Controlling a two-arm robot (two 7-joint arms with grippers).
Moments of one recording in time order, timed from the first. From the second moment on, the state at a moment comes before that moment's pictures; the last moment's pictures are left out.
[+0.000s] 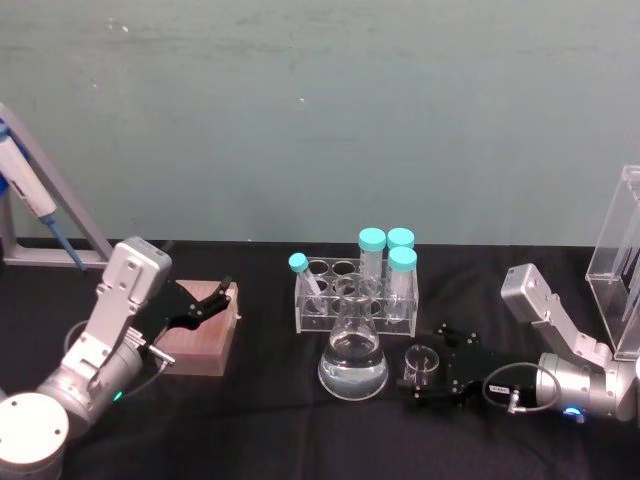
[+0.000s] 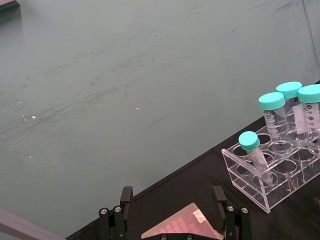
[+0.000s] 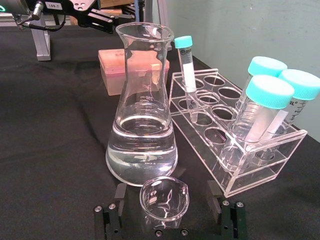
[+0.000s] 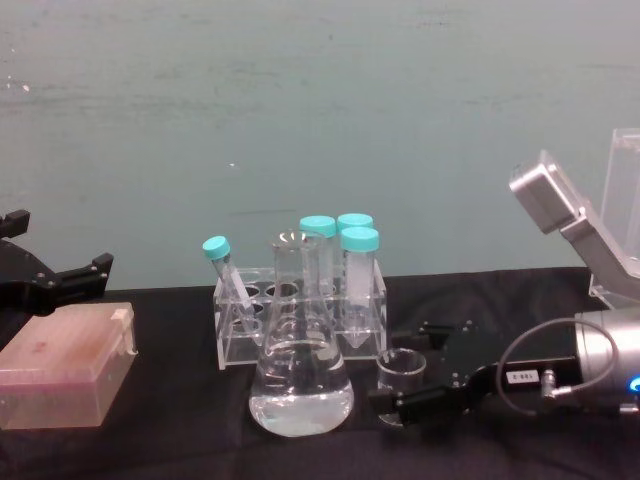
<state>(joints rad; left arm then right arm) -0.20 0.60 0.45 -1.41 -0.25 -0.12 0.03 0.75 0.21 -0.59 -0.50 0.27 -0.36 0.98</state>
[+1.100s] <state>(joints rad) -0.20 0.60 0.45 -1.41 -0.25 -0.12 0.03 0.75 0.21 -0.59 -0.49 0.27 -0.36 0.99</state>
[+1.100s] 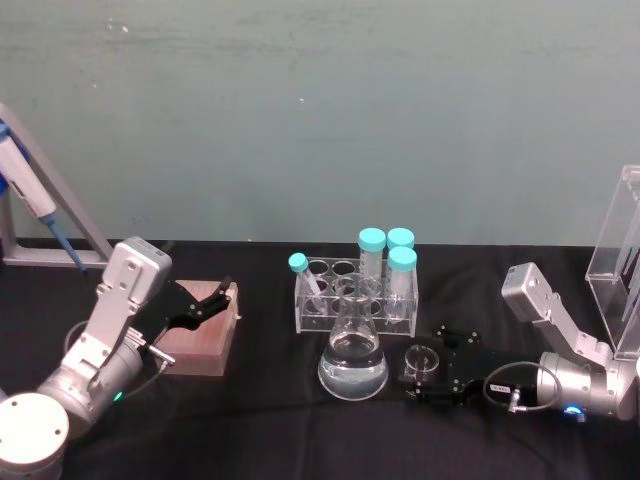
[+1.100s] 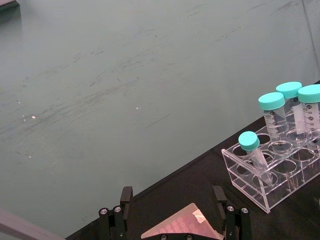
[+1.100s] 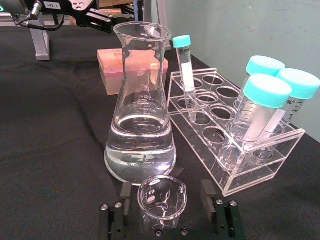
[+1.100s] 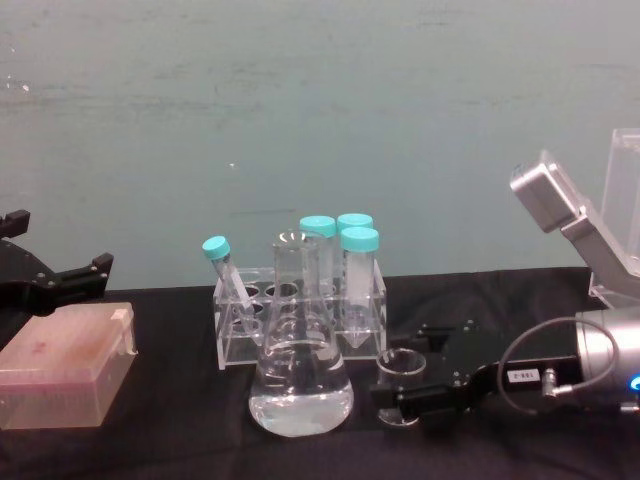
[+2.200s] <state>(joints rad) -0.20 0.60 0.45 -1.41 -0.25 -0.12 0.03 0.75 0.21 -0.58 -0.51 0.27 -0.36 0.98</state>
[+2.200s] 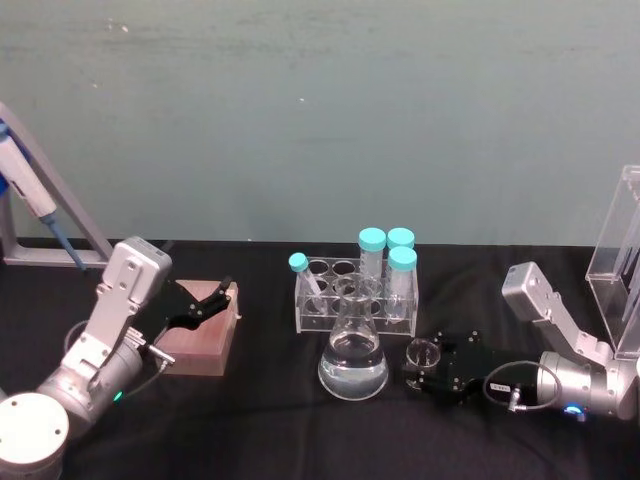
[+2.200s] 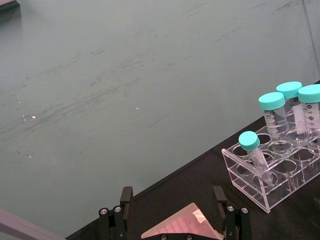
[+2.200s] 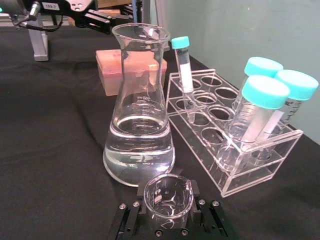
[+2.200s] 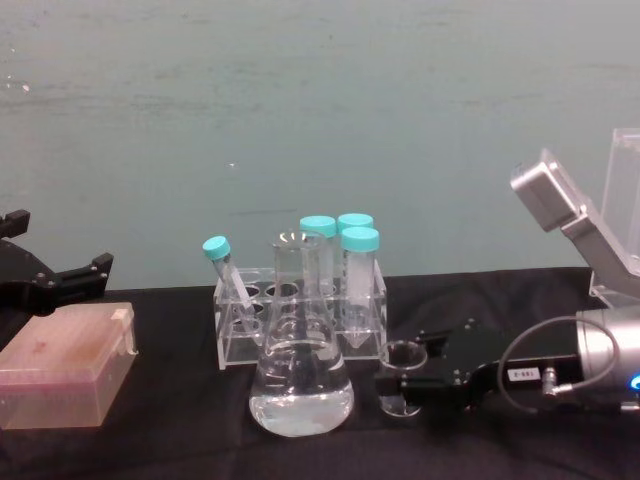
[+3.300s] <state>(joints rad) -0.20 0.60 0.45 -1.41 -0.25 -0.12 0.03 0.66 0.26 -0.51 -0.69 0.25 -0.25 0.75</state>
